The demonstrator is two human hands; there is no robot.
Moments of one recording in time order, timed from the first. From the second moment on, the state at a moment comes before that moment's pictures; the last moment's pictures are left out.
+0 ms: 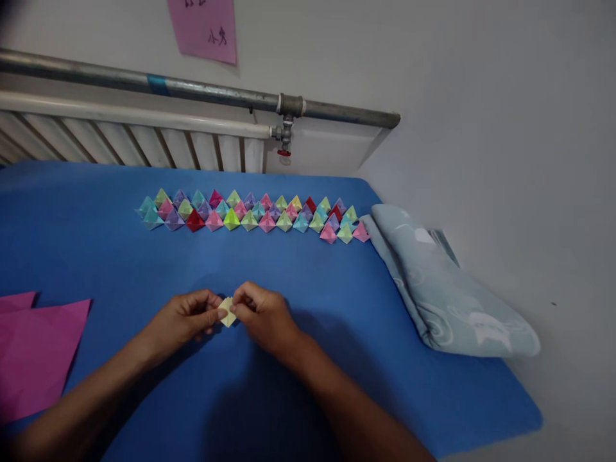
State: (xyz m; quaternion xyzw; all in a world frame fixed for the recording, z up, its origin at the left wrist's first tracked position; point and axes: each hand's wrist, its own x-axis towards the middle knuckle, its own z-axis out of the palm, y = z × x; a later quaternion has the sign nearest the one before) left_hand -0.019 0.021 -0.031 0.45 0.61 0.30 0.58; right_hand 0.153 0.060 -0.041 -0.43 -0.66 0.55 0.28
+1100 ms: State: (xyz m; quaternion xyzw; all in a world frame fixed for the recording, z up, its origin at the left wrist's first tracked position) left_hand -0.019 0.014 -0.052 0.73 0.59 0.25 0.24; right_hand 0.156 0.061 -0.037 -0.43 -0.81 0.37 0.16
